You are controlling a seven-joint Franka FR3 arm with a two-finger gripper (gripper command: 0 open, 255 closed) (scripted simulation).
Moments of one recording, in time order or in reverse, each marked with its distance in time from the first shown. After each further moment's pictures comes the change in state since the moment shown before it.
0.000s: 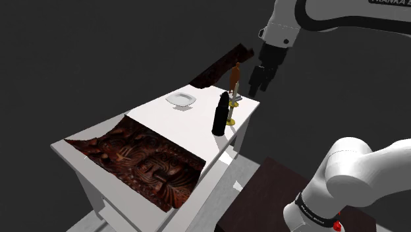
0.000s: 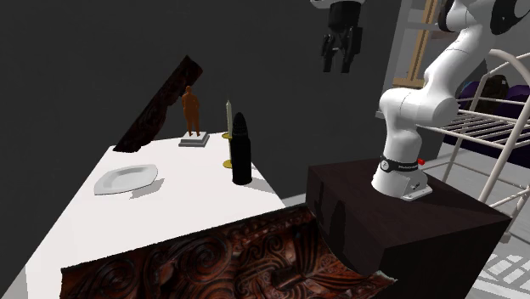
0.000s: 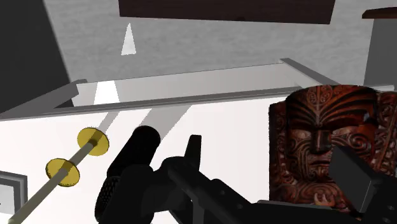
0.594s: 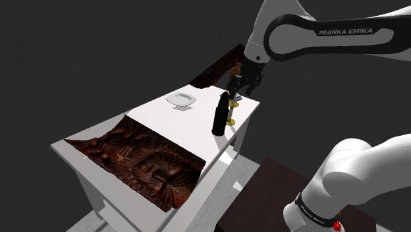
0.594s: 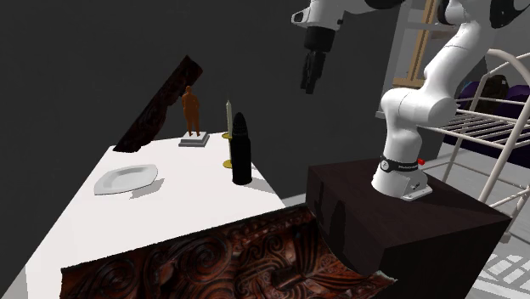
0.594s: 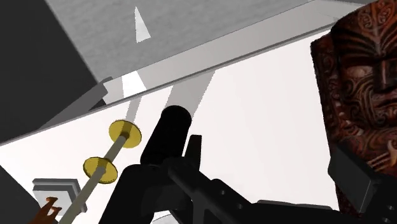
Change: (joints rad) arm -0.099 0.117 0.072 -0.090 -0.044 0.323 0.229
